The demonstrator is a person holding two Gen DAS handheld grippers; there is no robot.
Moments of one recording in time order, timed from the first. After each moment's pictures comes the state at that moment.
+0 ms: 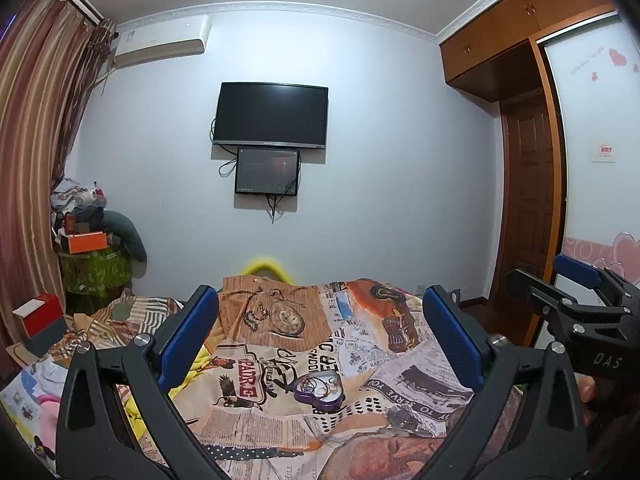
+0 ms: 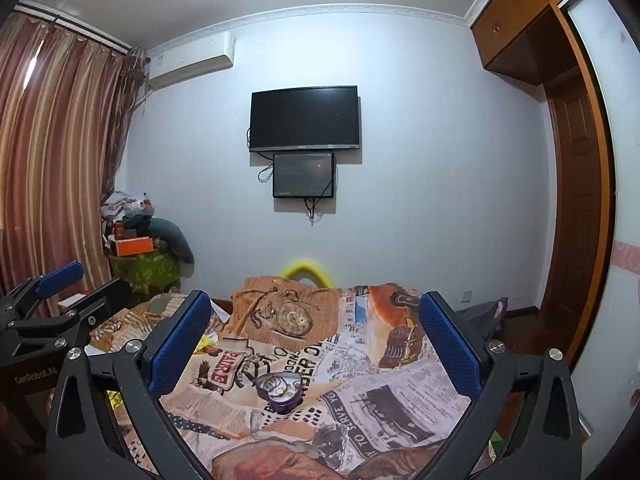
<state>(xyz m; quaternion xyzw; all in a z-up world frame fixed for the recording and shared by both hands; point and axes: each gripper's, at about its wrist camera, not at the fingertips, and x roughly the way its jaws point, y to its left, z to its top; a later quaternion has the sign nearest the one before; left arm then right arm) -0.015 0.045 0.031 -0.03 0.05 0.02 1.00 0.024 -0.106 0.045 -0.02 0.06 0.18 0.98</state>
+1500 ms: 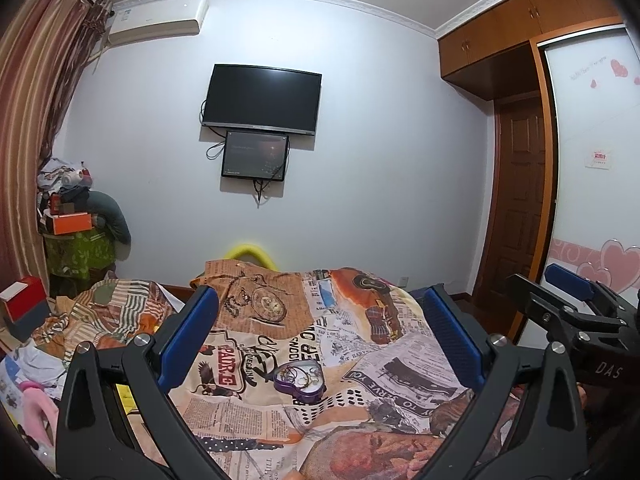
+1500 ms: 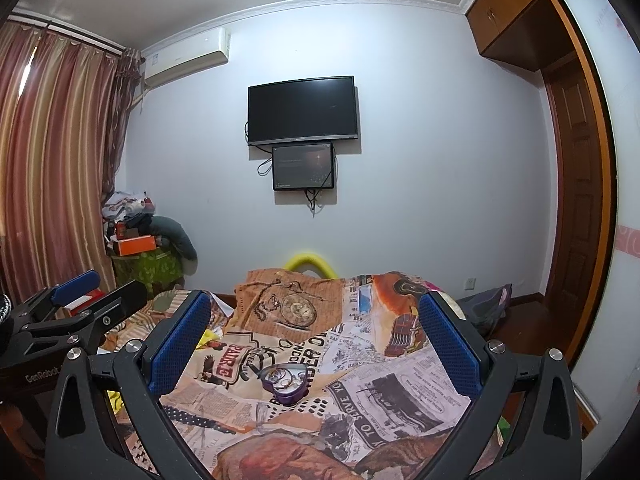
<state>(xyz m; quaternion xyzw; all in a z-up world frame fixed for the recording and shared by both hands) -0.004 0.051 0.023 -0.06 0.07 -0.01 1.00 0.023 -0.115 0.049 -0.01 0.08 0.18 0.98</state>
